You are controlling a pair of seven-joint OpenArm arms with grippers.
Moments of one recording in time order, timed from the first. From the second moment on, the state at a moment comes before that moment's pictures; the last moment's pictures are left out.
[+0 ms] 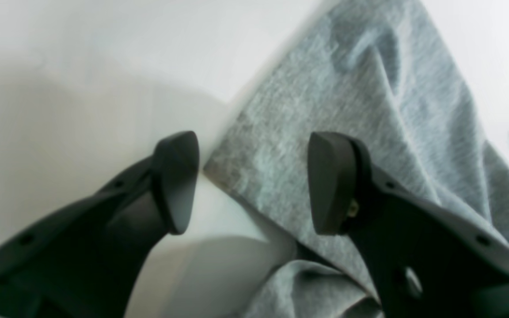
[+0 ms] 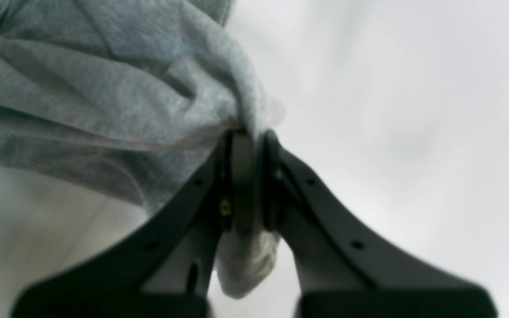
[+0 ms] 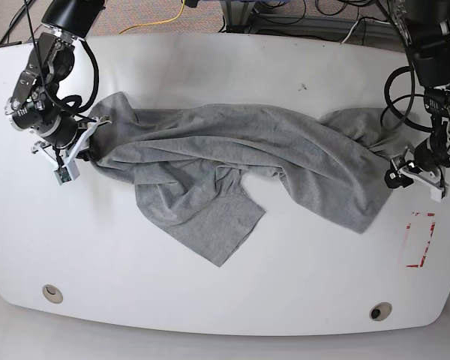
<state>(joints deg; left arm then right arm) -11.5 -26.5 -18.6 57.2 -39.8 -18.1 46.5 -3.8 14.4 28.9 101.8 27.9 40.5 -69.1</state>
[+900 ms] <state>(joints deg) -12.4 -24.9 -18.5 57.1 -38.1 -17.4 46.7 -3.8 14.2 28.9 101.8 28.1 40.5 -69.1</state>
